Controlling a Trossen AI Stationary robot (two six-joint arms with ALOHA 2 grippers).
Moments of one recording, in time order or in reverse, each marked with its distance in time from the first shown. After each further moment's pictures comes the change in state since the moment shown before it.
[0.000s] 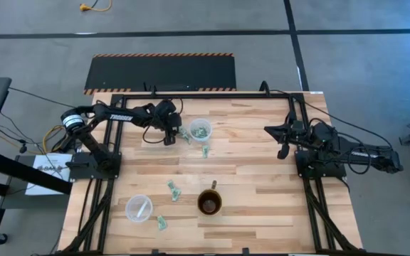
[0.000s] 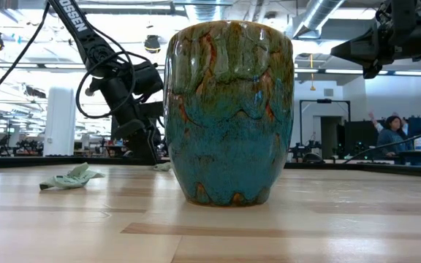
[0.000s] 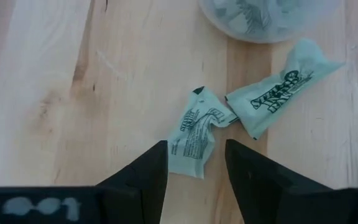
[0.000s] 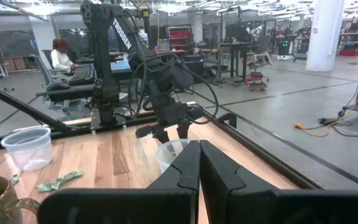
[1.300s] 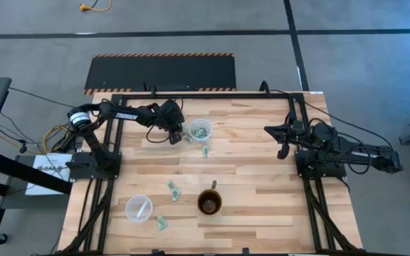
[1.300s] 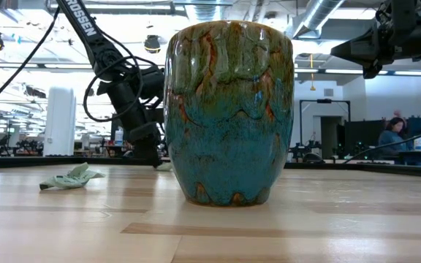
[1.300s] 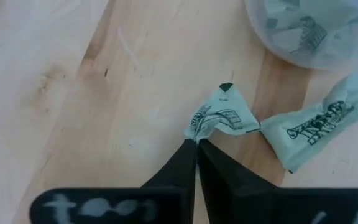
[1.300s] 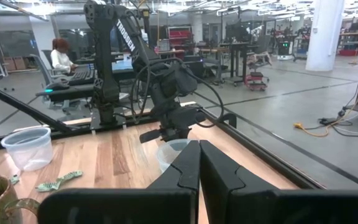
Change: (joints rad) left arm -0.013 0.077 0.055 -0.014 -0.051 -0.231; right arm 0.000 0.000 0.000 0.000 0.000 0.000
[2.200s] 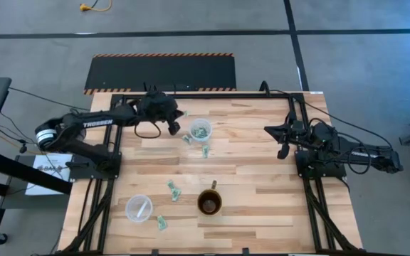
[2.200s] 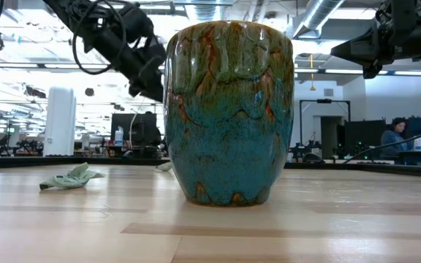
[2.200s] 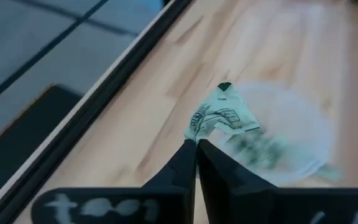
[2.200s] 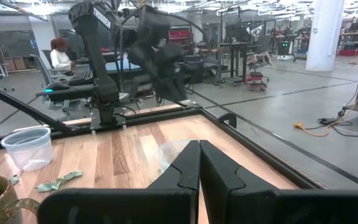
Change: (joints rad) left arm -0.058 -0.401 -0.002 0.028 -0.065 -0.157; right arm 0.000 0.000 0.000 0.000 0.000 0.000
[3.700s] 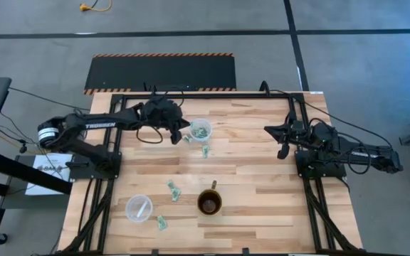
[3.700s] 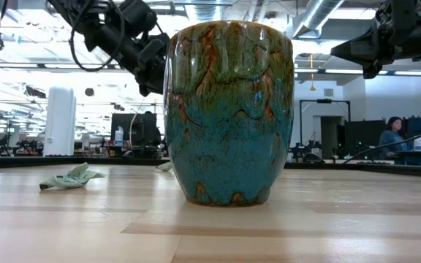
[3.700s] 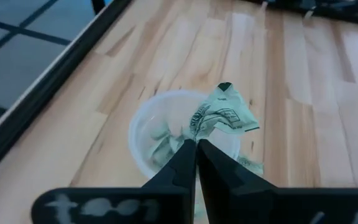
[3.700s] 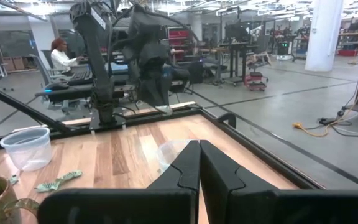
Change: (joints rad) left arm -0.090 0.019 0.002 0.041 0.134 -0.023; right arm 0.000 0.000 0.000 0.000 0.000 0.000
